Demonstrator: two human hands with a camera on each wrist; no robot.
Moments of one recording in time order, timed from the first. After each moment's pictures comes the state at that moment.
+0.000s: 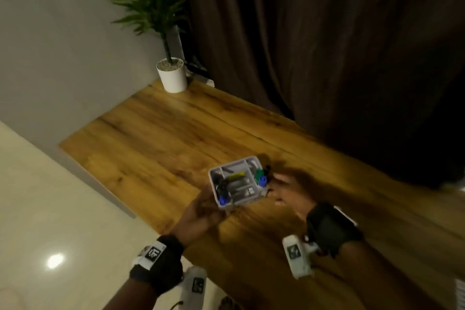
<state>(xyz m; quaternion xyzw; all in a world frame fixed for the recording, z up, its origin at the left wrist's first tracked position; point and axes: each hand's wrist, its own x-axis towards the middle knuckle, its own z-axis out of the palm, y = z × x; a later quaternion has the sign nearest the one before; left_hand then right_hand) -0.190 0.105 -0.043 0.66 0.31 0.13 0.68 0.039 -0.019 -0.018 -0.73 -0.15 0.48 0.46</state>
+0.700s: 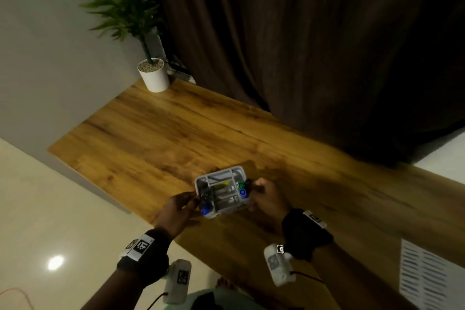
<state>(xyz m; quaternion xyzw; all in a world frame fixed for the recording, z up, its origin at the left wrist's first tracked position) -0.199 0.088 -0.020 0.64 0.44 0.07 0.63 0.009 -0.068 -0.029 -0.75 -0.22 0.41 0.47</state>
